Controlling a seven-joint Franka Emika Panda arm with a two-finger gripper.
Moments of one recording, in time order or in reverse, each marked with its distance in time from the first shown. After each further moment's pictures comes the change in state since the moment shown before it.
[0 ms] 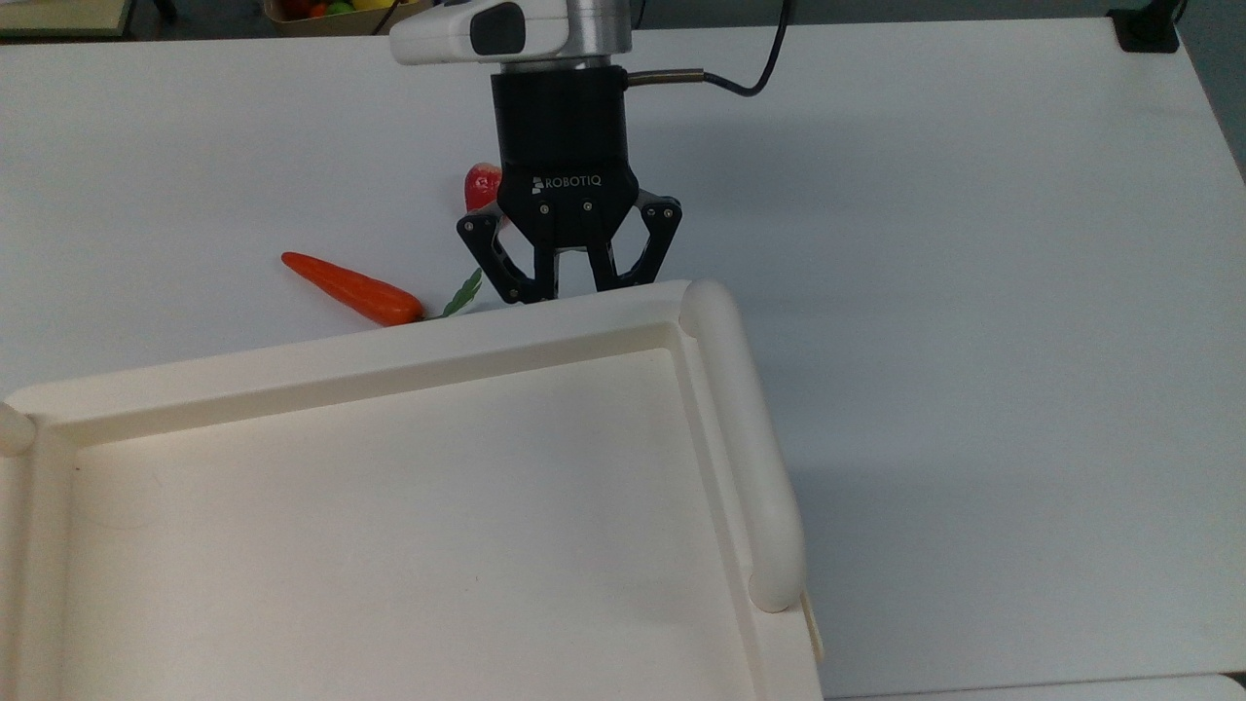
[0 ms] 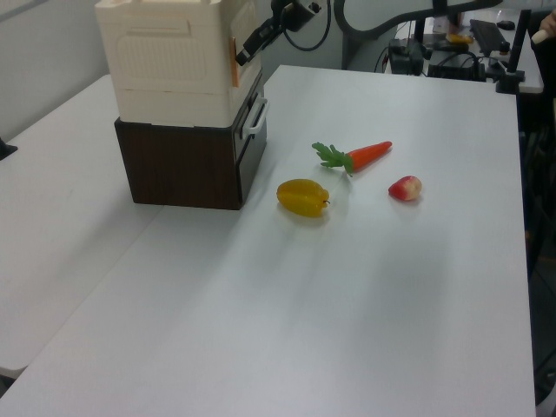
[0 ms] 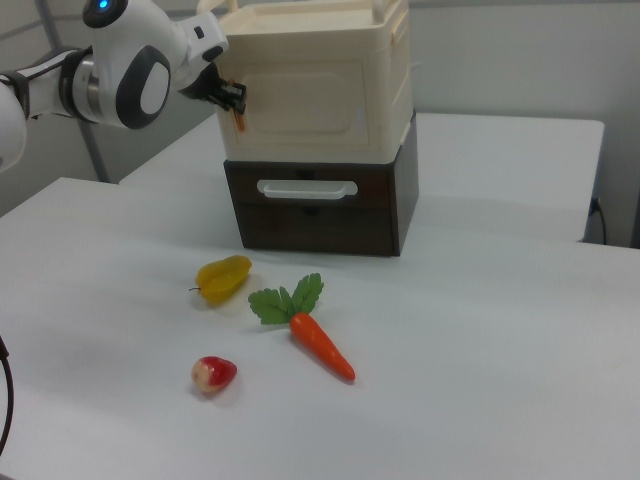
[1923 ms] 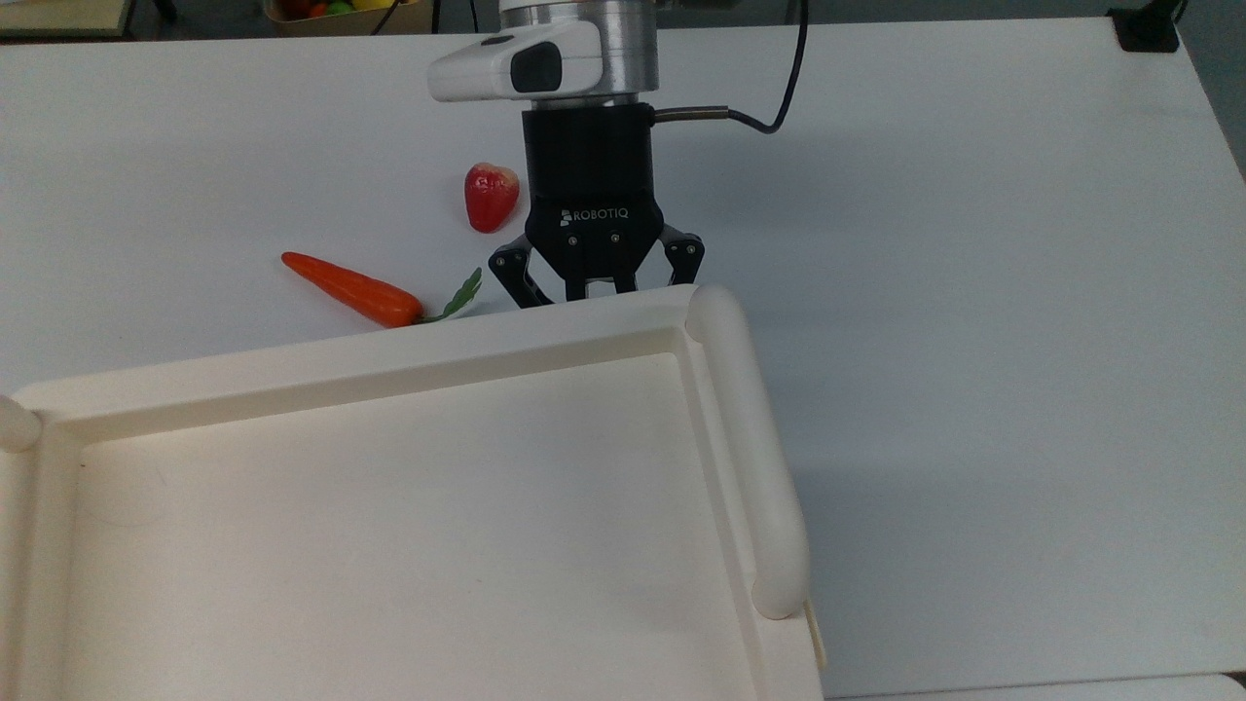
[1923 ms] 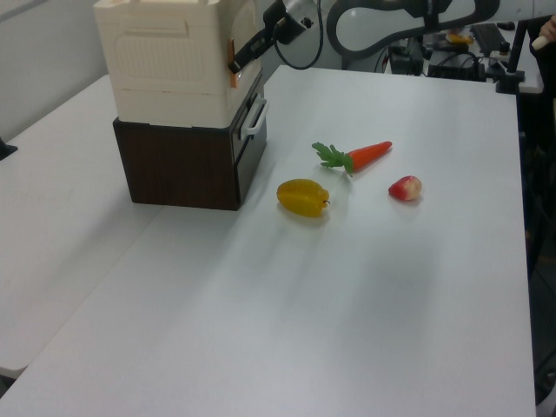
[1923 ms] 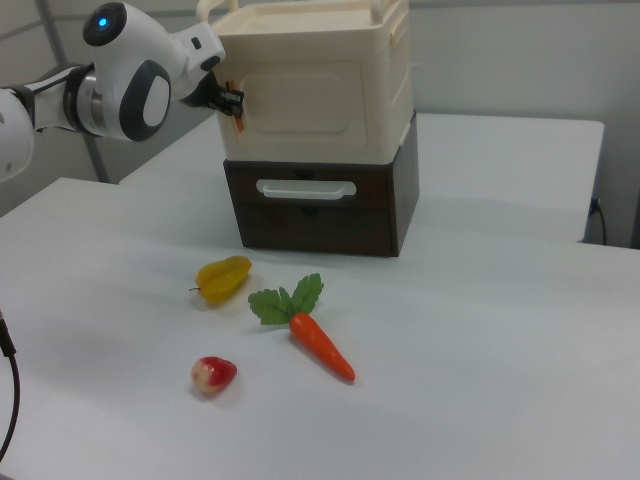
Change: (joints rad) arm 0.022 0.043 -0.005 0.002 -0.015 0.077 0.003
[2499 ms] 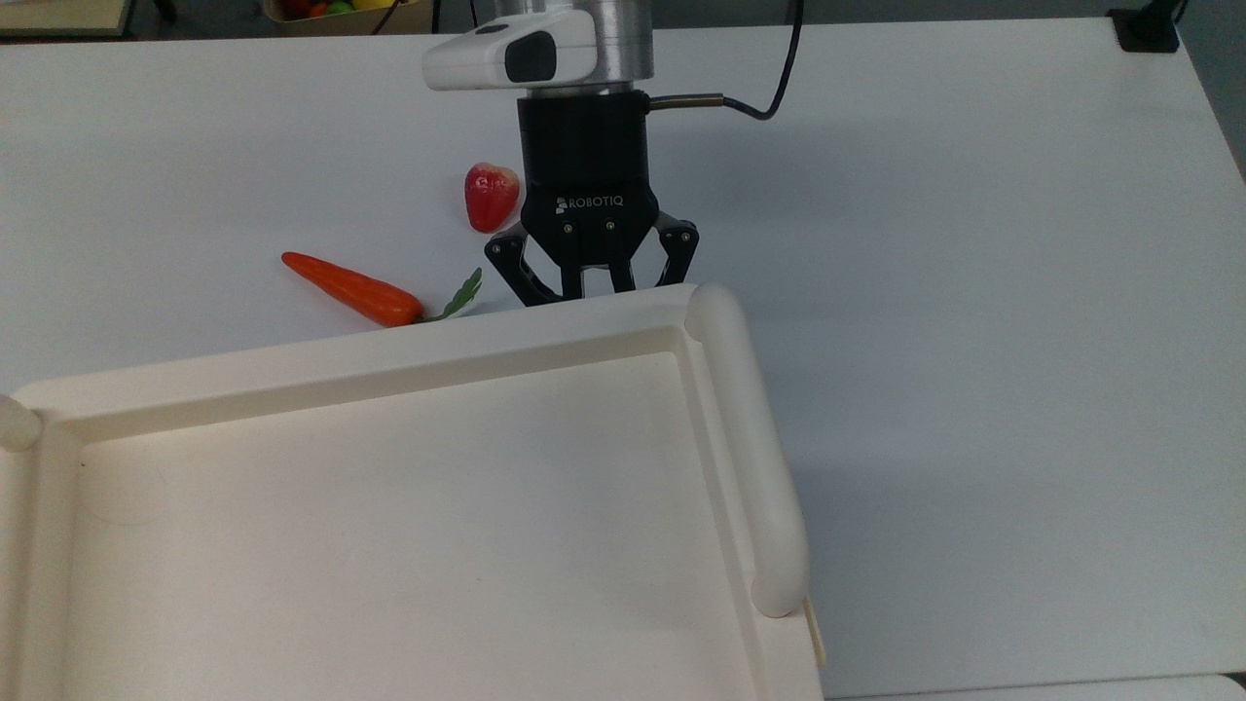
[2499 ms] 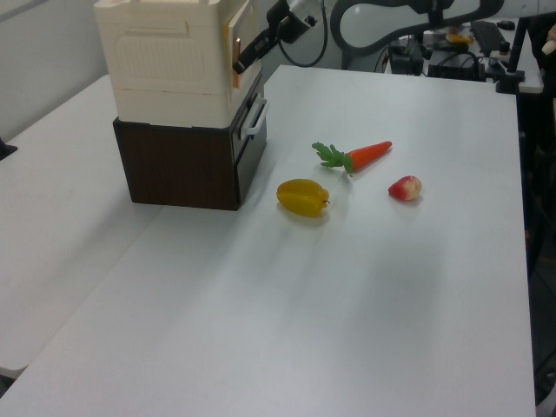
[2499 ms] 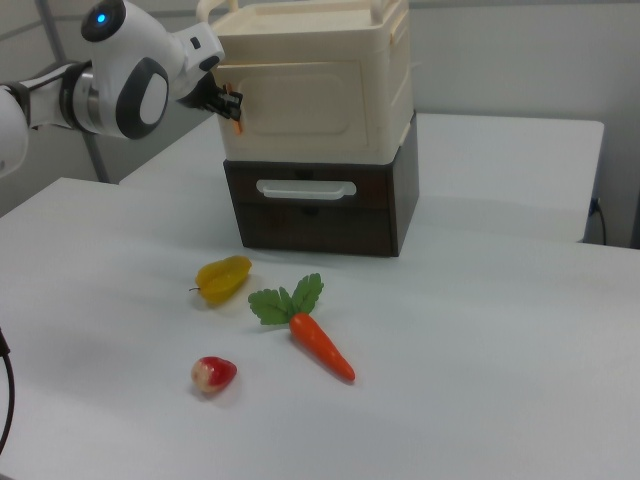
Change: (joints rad) arm -0.002 -0.039 -0.001 -0.034 0.001 -0.048 -0.008
